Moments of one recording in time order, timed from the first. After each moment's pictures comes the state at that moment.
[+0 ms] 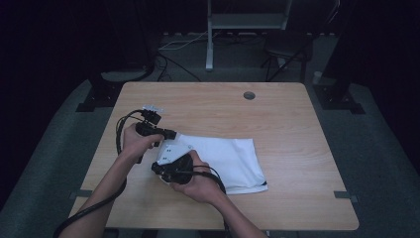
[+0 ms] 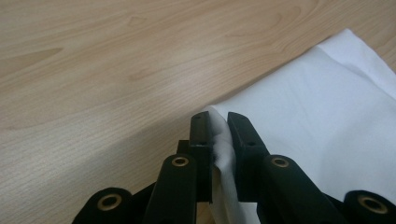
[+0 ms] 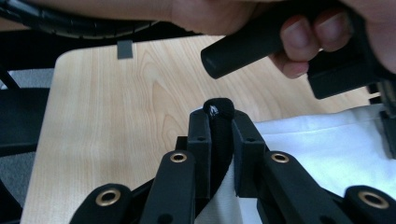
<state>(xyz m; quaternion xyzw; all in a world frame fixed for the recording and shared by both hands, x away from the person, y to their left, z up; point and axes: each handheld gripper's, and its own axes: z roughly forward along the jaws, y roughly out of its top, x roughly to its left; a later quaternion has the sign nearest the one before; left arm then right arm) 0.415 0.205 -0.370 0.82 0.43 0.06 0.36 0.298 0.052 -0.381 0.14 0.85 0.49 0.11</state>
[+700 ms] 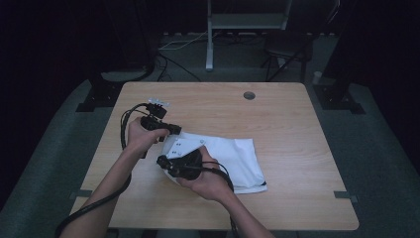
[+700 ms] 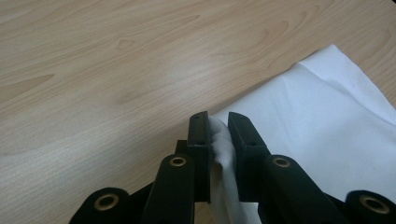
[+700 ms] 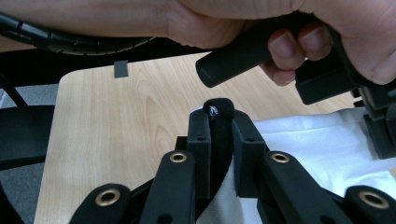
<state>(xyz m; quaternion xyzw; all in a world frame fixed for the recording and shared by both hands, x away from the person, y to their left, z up) 0.419 0.183 -0.351 0.83 0.43 0.07 0.35 0.298 0.031 -0.362 0.16 0.84 0.51 0.12</state>
